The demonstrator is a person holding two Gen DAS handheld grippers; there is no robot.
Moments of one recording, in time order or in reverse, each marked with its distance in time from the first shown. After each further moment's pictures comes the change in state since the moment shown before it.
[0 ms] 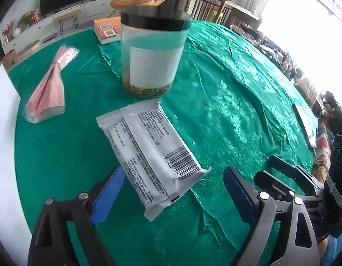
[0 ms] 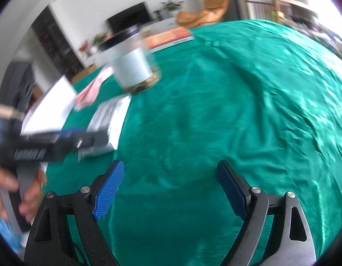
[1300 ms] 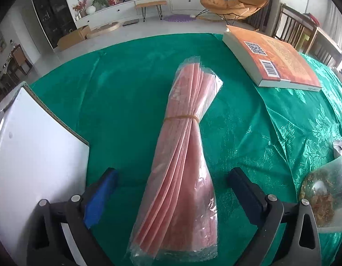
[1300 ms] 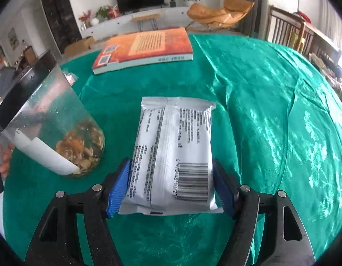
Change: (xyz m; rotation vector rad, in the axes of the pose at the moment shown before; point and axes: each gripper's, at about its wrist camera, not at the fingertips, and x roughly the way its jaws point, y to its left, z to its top) left arm 0.071 0.195 0.111 -0.305 -0.003 0.437; right arm 0.143 -0.008 0.165 -0.288 0.115 -0.104
